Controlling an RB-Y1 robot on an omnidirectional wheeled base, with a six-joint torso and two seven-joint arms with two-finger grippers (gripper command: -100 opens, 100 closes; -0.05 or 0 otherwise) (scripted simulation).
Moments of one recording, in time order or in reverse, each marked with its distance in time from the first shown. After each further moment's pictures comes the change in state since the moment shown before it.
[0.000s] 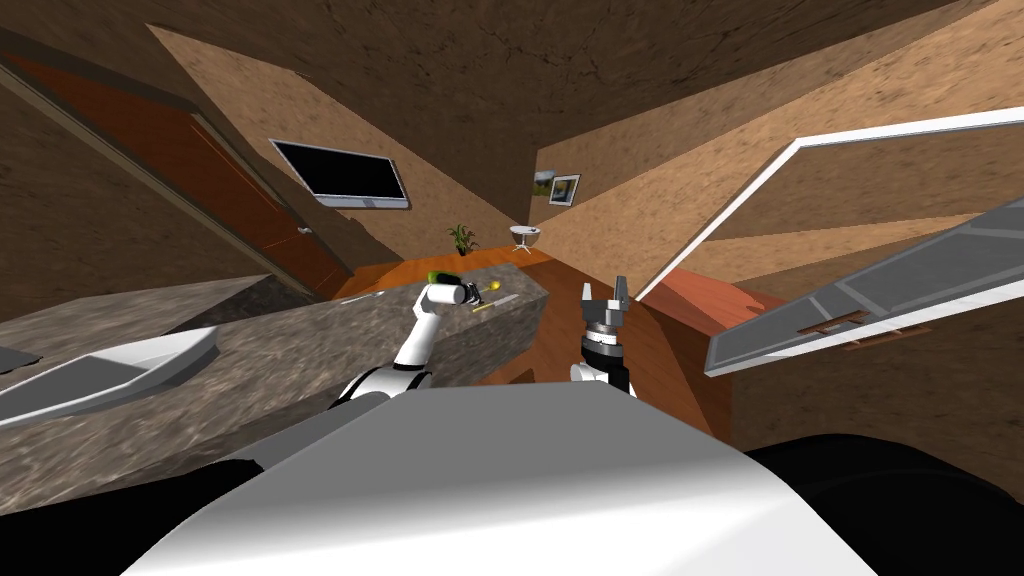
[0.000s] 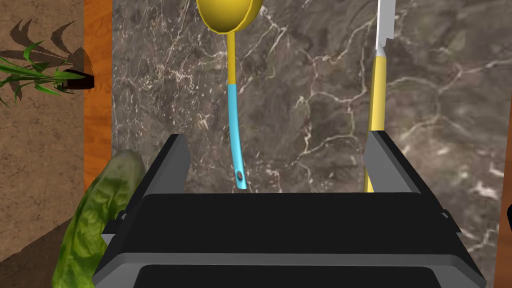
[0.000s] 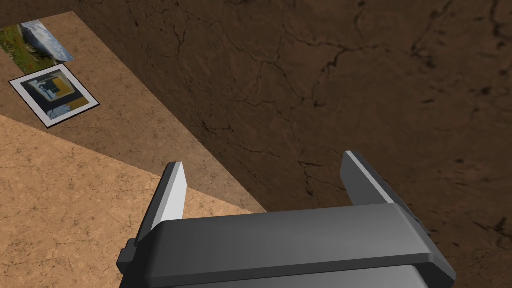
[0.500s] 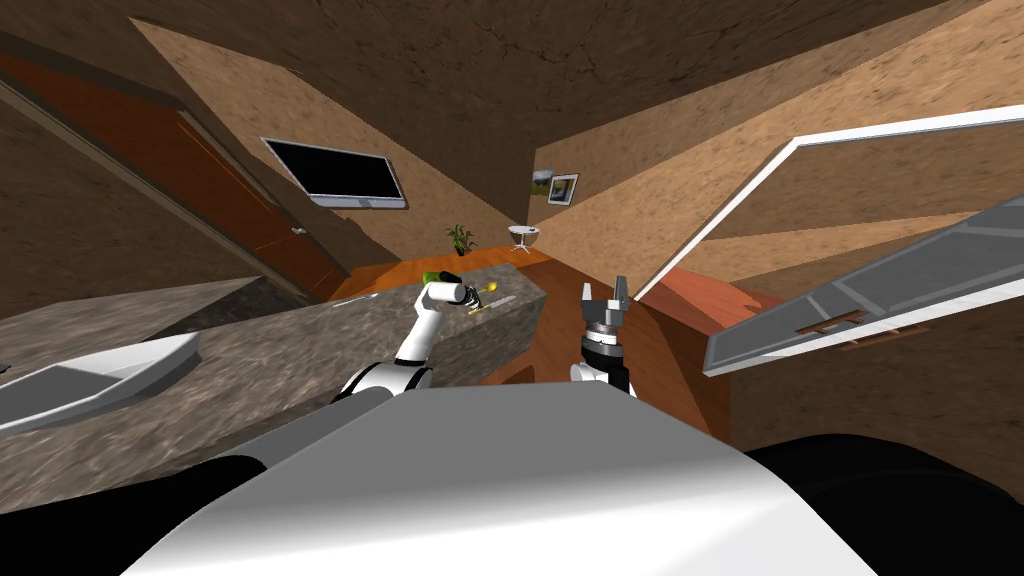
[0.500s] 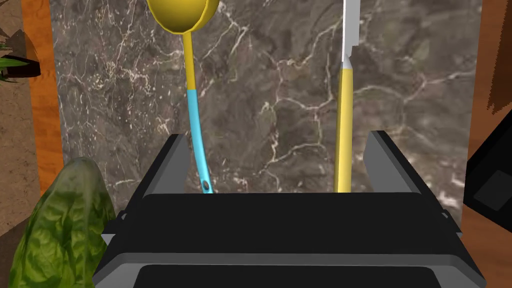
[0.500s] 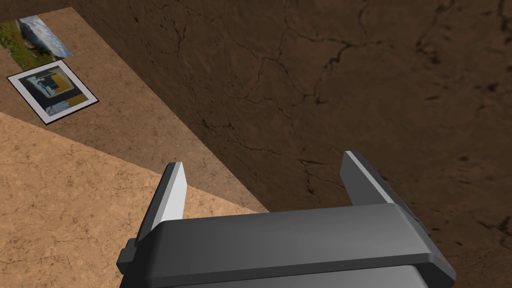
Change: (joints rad) left arm -0.035 0.007 0.001 0.046 0.005 0.122 0.040; right arm 0.000 0.000 0.000 0.000 0.000 0.000 0.000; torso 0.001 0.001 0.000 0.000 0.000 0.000
